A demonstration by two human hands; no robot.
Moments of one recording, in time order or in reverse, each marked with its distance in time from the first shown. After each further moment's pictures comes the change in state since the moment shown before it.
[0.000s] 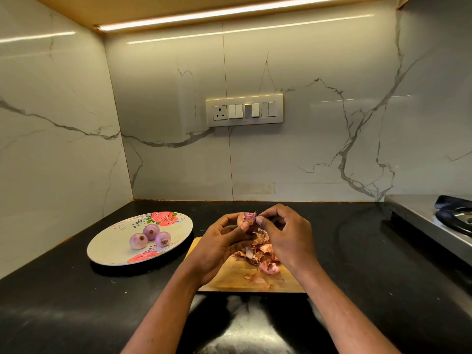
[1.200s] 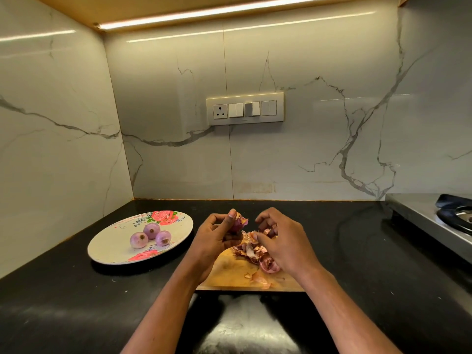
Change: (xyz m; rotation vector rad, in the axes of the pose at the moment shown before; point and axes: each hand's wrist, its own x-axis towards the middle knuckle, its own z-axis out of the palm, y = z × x) left_hand 0.006 -0.005 -0.011 0.139 0.209 0.044; right_hand -0.004 0.002 -0.005 -0.145 -0.260 -0.001
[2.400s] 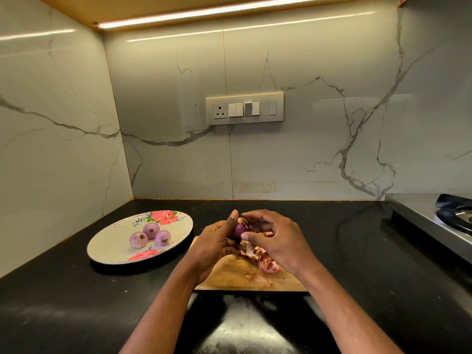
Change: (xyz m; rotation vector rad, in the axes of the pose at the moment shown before) left_hand -0.001 0.002 -0.001 0.099 -0.150 -0.103; right_hand 0.002 -0.007 0.000 0.315 -0.108 -0.019
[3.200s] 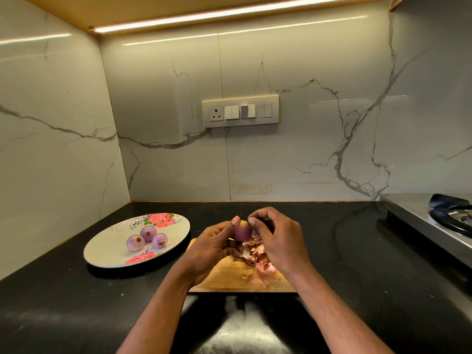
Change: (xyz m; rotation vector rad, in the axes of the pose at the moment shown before) left_hand -0.004 0.003 0.001 -0.031 -0.097 0.036; right_hand 0.001 0.007 0.007 -0.078 0.283 -0.115
